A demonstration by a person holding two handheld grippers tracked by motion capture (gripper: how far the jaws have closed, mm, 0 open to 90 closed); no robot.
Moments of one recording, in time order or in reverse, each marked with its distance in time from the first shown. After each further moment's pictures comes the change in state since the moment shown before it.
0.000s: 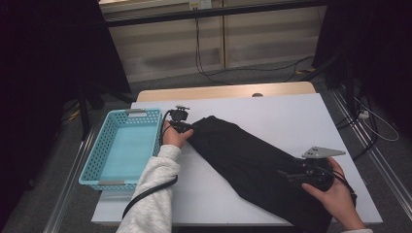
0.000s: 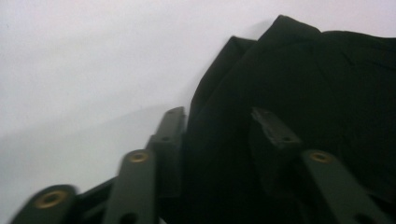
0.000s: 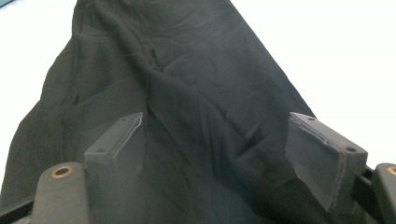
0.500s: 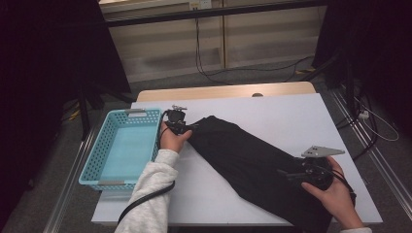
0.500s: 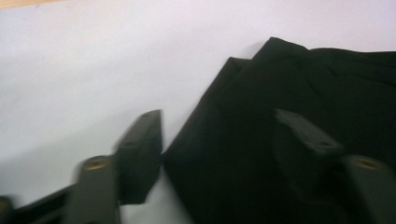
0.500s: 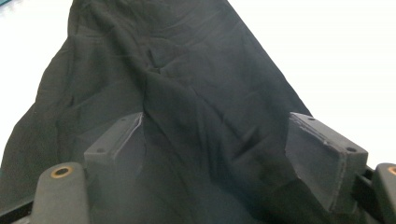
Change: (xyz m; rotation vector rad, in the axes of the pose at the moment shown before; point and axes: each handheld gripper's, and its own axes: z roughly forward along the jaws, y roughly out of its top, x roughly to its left) left arm 0.000 -0.002 -0.008 -0.095 0.027 0.067; right arm -0.002 0.001 0.002 0.005 -0.004 0.004
